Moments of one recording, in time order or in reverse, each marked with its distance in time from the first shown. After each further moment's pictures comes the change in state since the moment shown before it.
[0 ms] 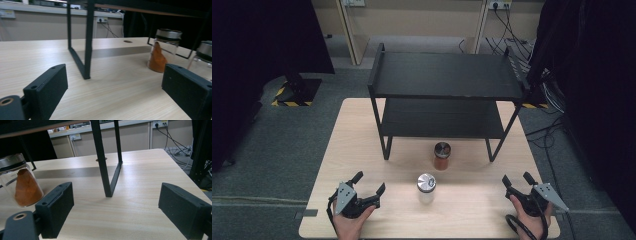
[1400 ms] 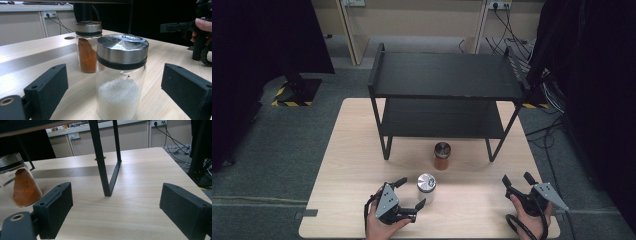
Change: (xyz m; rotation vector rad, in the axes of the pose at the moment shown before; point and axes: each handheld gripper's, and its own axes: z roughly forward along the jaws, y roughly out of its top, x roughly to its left) left arm -0.046 0.017 0.054 0.083 -0.340 0.120; right arm 0.001 0.002 0.001 0.010 -0.009 0.003
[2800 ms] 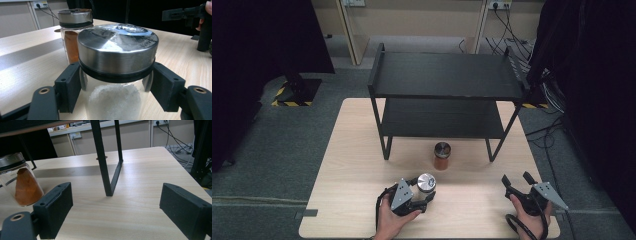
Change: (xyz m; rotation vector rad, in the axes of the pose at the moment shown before) left arm 0.000 0.010 0.034 0.075 -0.026 0.019; right arm -0.002 0.001 0.001 0.006 0.013 -0.001
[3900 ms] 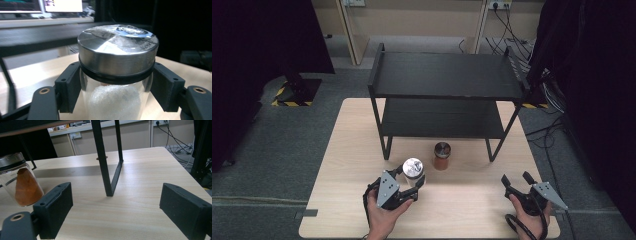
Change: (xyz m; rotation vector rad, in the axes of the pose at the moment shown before) left arm -0.026 0.044 -0.035 -0.154 0.219 -0.031; right arm 0.001 0.000 0.001 0.001 0.000 0.000
